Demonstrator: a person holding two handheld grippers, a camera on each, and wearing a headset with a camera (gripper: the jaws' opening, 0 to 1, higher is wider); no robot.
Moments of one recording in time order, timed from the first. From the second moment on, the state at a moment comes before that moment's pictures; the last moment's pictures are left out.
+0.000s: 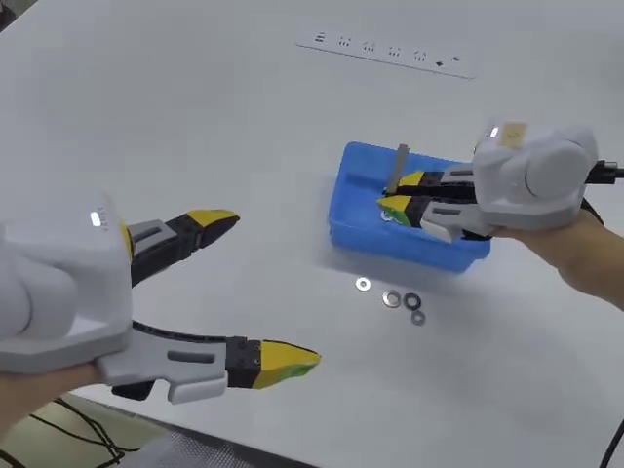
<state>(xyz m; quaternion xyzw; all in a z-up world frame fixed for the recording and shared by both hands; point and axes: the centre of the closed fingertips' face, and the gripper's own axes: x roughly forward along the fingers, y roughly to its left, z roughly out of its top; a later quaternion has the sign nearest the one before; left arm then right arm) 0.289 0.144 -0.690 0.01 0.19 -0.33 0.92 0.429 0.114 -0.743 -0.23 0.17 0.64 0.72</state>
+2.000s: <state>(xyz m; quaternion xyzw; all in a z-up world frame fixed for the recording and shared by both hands) 0.383 0.083 -0.641 0.18 0.11 -0.50 0.84 0.393 0.114 -0.710 -0.29 0.12 0.66 0.68</state>
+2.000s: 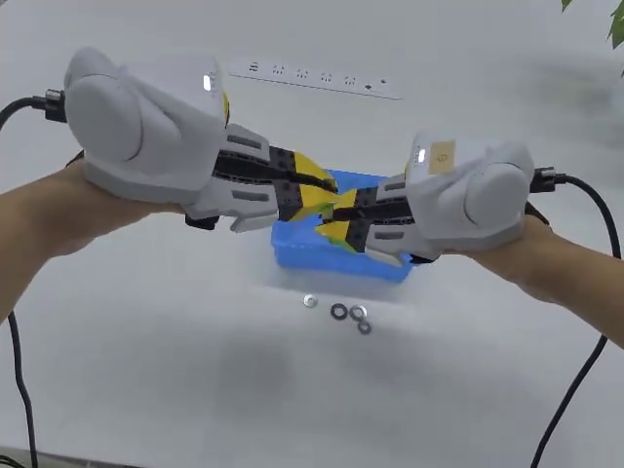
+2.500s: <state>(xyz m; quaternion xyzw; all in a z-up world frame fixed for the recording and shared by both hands) 0.381 0.083 -0.638 0.19 0.10 -0.51 0.83 0.389 0.114 -0.704 -0.28 0.12 0.66 0.69</state>
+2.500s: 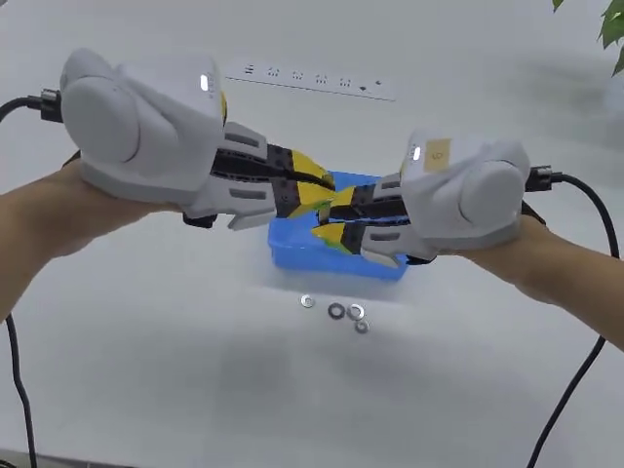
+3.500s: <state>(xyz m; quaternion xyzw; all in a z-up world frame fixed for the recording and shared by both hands) 0.342 0.100 -0.623 0.23 0.08 -0.50 0.83 0.362 0.035 -0.703 -0.21 0.16 0.58 0.77</state>
